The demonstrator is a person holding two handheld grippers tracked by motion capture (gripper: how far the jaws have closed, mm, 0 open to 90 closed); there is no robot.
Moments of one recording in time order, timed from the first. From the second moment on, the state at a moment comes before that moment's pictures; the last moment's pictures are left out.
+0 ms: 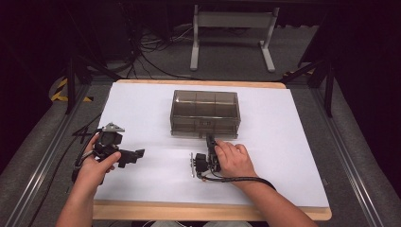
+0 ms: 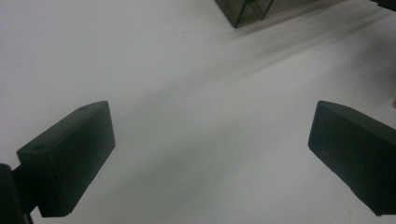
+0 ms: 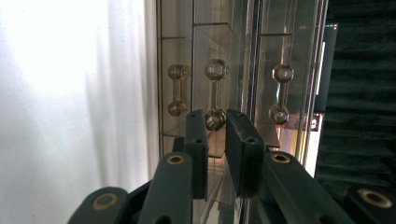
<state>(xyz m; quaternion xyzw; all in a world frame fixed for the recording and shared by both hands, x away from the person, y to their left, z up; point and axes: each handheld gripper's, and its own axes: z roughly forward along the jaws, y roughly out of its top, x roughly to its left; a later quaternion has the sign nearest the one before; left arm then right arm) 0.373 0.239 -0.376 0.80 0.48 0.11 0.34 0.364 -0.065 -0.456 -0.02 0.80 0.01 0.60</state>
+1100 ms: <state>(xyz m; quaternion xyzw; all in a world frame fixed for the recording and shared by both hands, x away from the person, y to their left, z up) 0.378 0.236 -0.375 0.81 0.47 0.11 0.34 0.352 -0.103 -0.425 0.05 0.86 0.17 0.48</state>
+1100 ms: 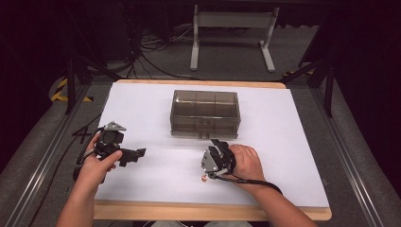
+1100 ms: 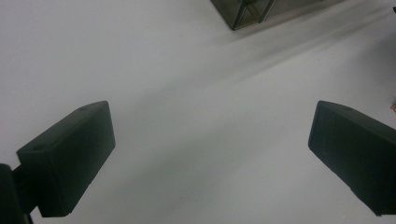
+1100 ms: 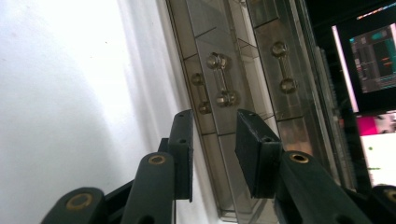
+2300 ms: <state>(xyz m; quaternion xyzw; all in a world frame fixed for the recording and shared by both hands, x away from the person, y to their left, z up) 0.381 0.230 -0.374 0.81 0.47 0.10 0.34 0.366 -0.157 -0.387 0.12 0.91 0.28 0.27</state>
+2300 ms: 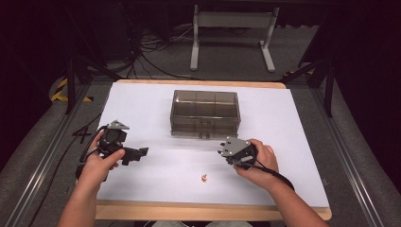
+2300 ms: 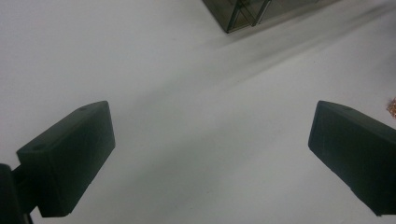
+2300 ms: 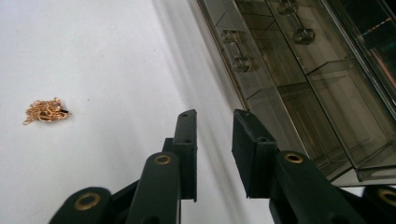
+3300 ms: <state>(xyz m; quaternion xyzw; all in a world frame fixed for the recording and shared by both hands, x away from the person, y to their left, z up) 0.378 0.233 -0.375 0.81 0.47 0.10 0.34 0.397 -0.169 -0.345 0.14 0.93 0.29 0.18</state>
